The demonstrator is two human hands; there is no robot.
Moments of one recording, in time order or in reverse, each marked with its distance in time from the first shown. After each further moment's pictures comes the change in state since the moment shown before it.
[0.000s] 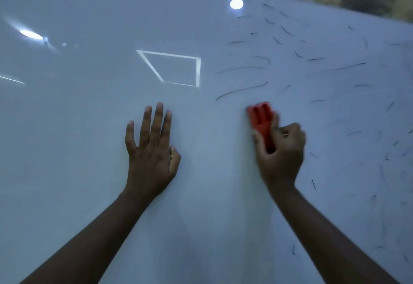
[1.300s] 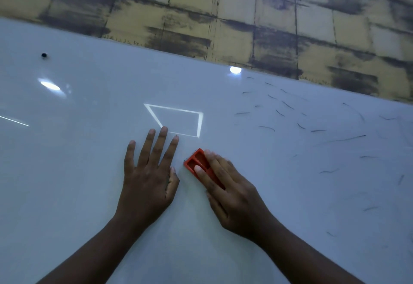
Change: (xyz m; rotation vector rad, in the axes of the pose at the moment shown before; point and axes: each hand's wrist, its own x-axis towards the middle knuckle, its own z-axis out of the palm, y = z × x) left_hand 0.093 -0.032 0.003 -0.016 0.096 0.038; right_hand 0.057 -0.067 0.053 0.202 -0.260 -0.906
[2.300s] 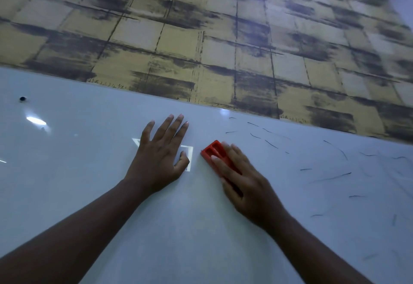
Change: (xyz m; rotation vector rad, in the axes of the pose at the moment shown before) left_hand 0.157 0.003 0.013 0.008 -0.169 0.134; right_hand 0.041 0.109 -0.039 -0.012 0.031 0.173
